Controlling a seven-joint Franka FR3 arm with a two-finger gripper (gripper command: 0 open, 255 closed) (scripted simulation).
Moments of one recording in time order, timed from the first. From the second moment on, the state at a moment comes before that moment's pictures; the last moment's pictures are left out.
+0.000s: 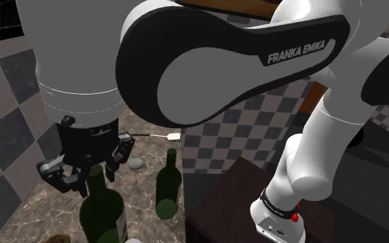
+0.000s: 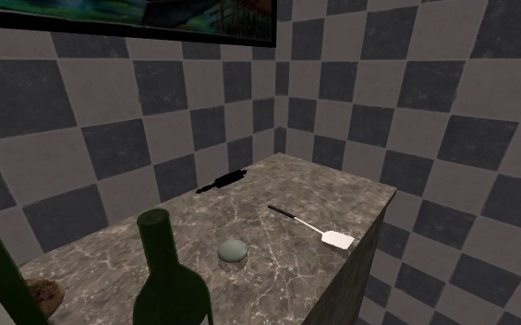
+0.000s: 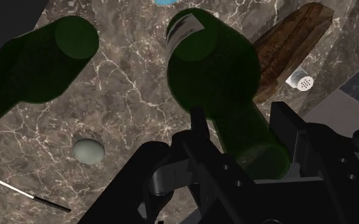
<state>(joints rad) 0.30 0.01 0.71 -1.75 -0.06 1.86 1.07</state>
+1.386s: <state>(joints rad) 0.31 0.05 0.71 -1.95 -0.10 2.08 1.11</state>
